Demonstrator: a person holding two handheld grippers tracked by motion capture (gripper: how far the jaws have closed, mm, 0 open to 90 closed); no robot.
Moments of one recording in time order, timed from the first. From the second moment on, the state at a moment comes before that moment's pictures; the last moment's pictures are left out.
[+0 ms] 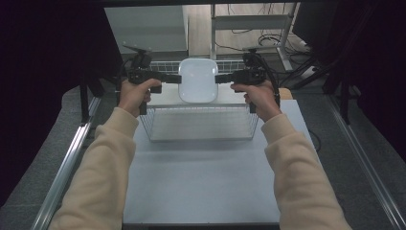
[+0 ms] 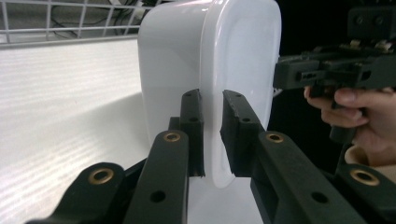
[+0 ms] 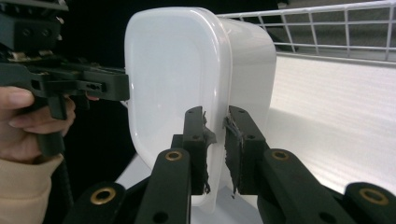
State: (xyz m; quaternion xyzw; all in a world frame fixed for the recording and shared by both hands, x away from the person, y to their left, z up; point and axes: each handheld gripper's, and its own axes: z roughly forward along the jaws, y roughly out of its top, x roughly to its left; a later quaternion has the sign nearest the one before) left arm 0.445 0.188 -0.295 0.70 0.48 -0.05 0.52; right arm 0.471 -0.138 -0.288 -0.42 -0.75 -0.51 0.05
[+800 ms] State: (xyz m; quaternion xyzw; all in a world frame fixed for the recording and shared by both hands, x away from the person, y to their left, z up) left arm 0.498 0.200 -0.325 0.62 0.55 -0.12 0.54; right arm 0.530 -0.131 -0.307 -0.53 -0.68 -0.49 0.14
